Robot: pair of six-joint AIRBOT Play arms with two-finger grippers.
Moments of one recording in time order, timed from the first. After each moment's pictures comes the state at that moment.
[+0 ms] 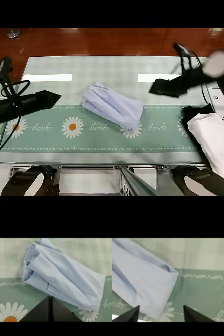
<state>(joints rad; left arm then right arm) -0.03 -0.65 0.71 0.97 -0.93 -1.47 0.17 -1.04 1.01 -1.23 1.14 1.77</state>
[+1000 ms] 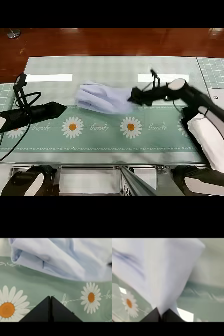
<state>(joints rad) -0.03 -0.65 0.59 0.92 -0.93 -1.47 0.24 -1.43 1.09 -0.70 0.94 1.49</state>
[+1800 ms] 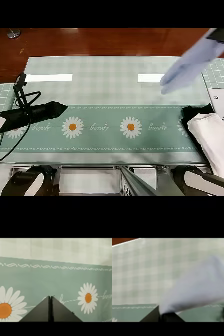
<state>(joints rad) -0.03 -0.65 0.59 0.90 -0.93 -1.47 -0.24 -1.28 1.99 -1.15 1.67 1.75</state>
